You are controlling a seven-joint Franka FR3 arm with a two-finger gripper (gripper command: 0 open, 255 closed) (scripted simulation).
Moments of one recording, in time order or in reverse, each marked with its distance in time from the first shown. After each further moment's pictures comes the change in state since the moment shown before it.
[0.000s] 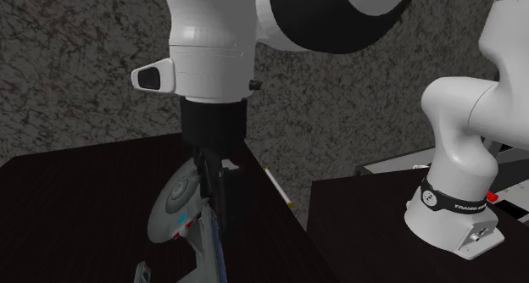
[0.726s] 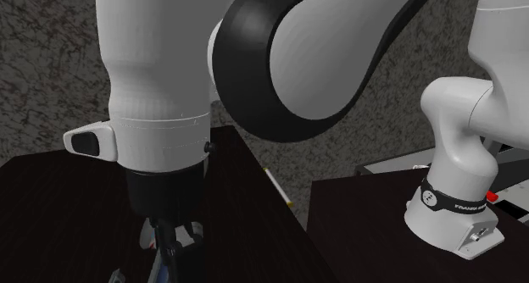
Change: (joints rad) arm 0.028 0.223 0.027 0.147 -0.010 0.111 -0.082
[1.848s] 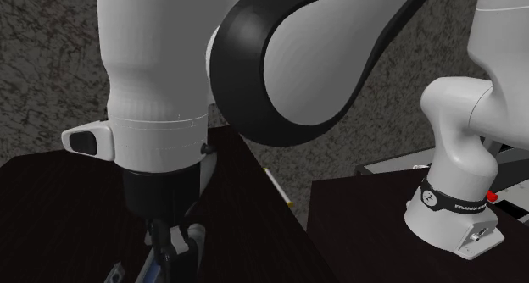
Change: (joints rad) arm -0.002 0.009 -0.003 0.001 0.002 0.032 -0.002
